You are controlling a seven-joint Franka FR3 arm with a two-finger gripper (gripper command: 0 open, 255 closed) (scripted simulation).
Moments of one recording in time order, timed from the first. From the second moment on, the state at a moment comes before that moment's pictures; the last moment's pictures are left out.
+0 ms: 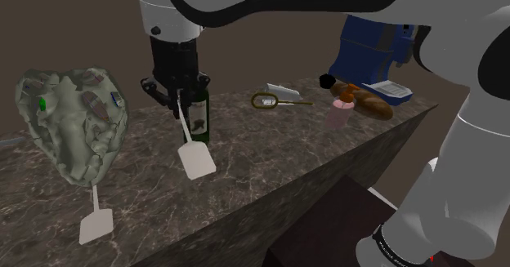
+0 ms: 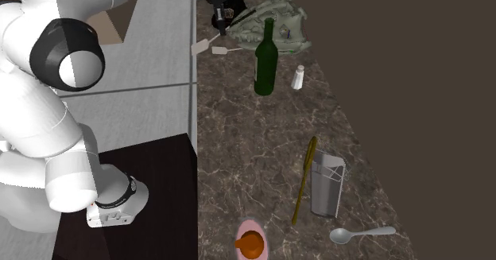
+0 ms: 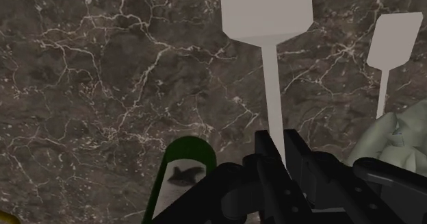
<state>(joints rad) 0.20 0.20 0.54 -1.49 -0.15 1.71 0.89</state>
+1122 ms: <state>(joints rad) 0.18 0.20 0.54 -1.72 -0.16 1.94 0.91</state>
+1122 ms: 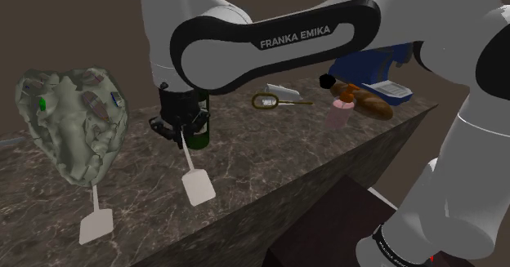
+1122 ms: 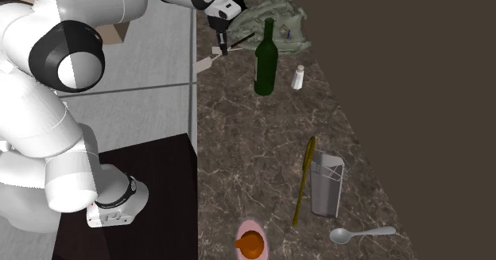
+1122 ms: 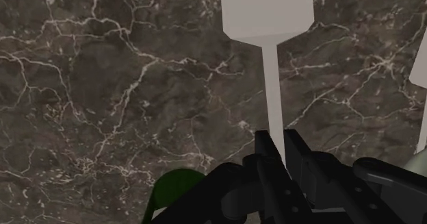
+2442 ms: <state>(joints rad) 0.19 0.29 0.51 -1.89 -0.23 2.18 0.96</state>
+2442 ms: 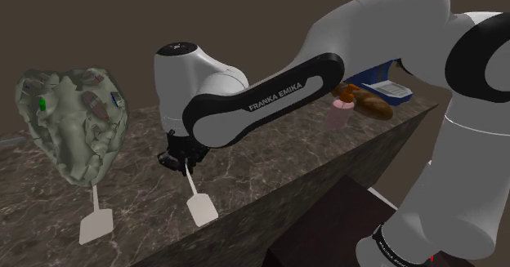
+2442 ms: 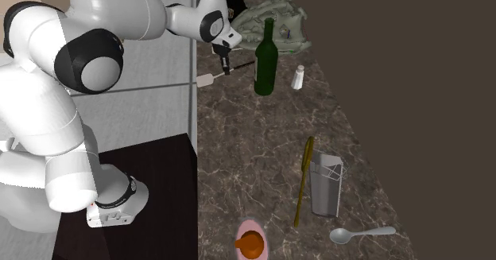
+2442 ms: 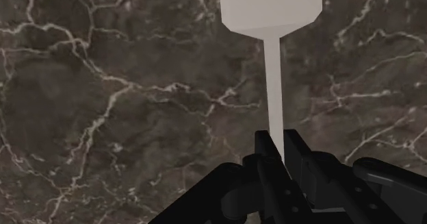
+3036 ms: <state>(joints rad) 0.20 0.32 0.51 -1.91 -0.25 2.23 0.98</state>
